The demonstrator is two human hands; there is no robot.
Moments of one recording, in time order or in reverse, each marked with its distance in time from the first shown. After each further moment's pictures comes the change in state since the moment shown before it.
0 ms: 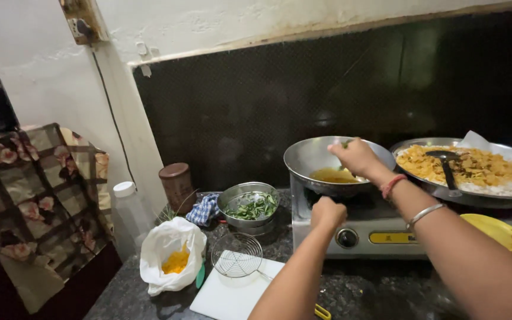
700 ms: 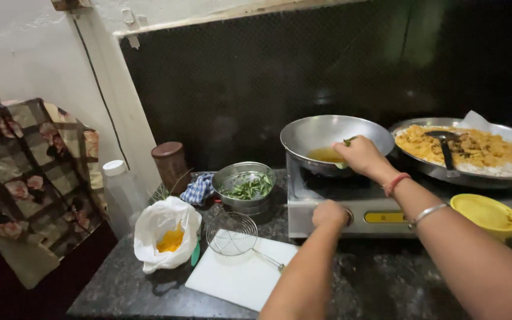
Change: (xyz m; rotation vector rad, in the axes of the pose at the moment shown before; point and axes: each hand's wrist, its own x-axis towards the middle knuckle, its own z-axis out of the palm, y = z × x) left_hand -0.004 -0.045 0.062 0.235 -0.095 -0.047; right_hand -0.041 0.006 -0.002 -0.220 -0.036 0.047
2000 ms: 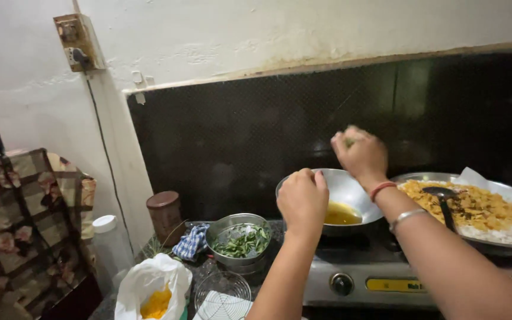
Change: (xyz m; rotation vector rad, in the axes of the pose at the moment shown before) left_hand -0.077 0.108 -0.225 -0.223 0.801 0.485; right_hand 0.074 -0.052 -0.051 -0.176 0.674 -0.330
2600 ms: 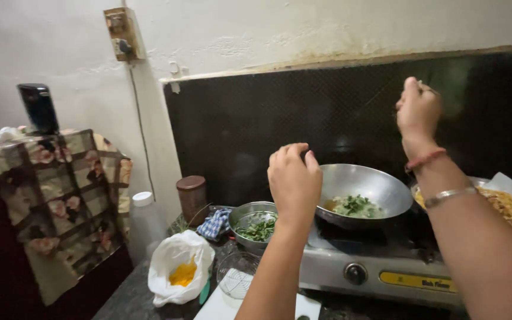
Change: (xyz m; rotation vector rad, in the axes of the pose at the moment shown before) left_hand 0.011 0.012 -0.078 0.037 0.205 0.143; right_hand 0.093 0.069 0.017 0.830 0.192 0.258
